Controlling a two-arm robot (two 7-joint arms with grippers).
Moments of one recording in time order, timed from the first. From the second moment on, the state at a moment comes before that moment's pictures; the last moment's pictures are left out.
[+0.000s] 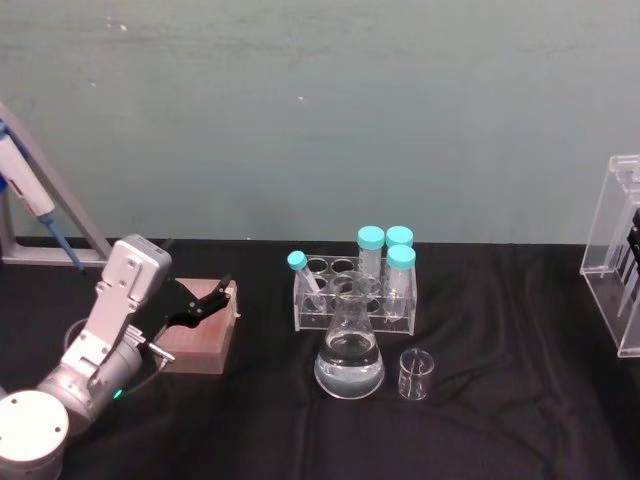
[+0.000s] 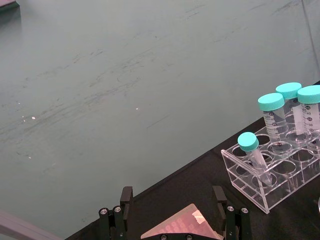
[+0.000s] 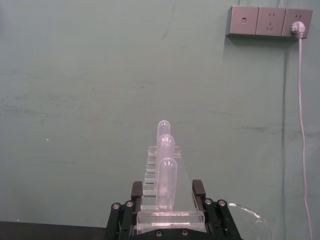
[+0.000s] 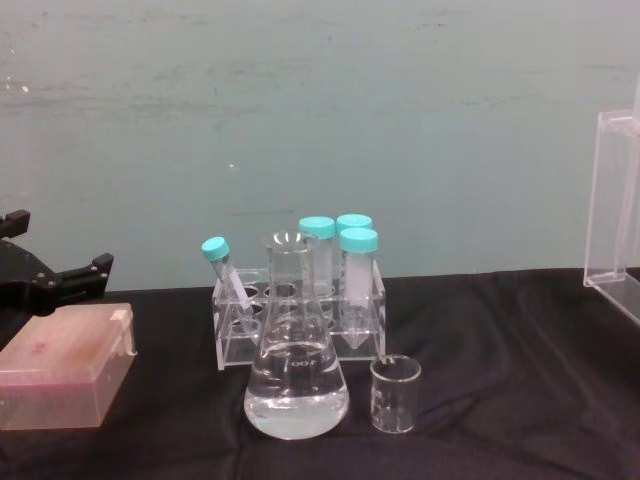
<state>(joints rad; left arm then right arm) -0.20 0.60 0.45 -1.41 -0.25 -0.12 0.03 0.27 0.14 0.07 -1.24 0.05 -0.28 0.14</state>
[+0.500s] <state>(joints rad) -0.20 0.60 0.45 -1.41 -0.25 -0.12 0.03 0.28 0.15 0.08 -1.22 0.06 -0.29 0.15</state>
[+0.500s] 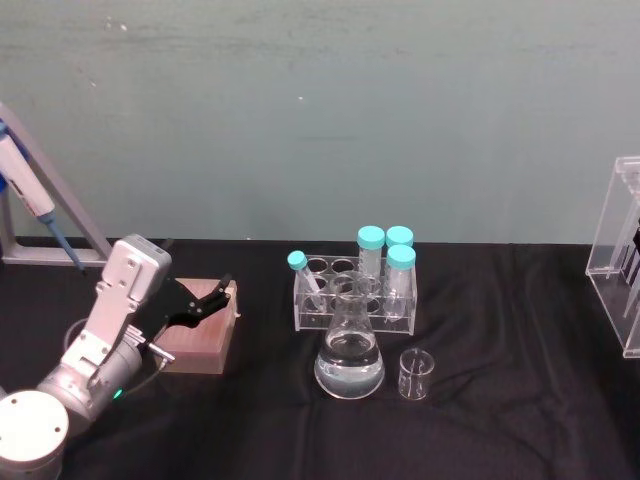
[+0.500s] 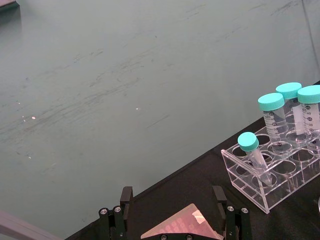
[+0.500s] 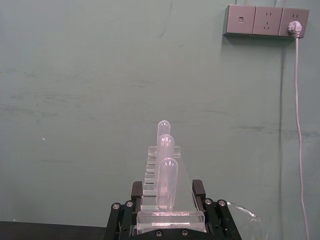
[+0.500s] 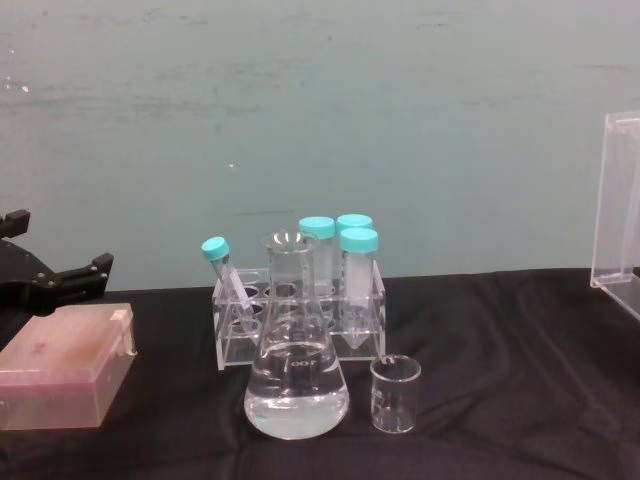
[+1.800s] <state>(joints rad) -0.20 0.60 0.45 -1.41 -0.25 -0.12 0.03 0.29 0.15 0.09 -1.18 0.06 -0.30 0.15</state>
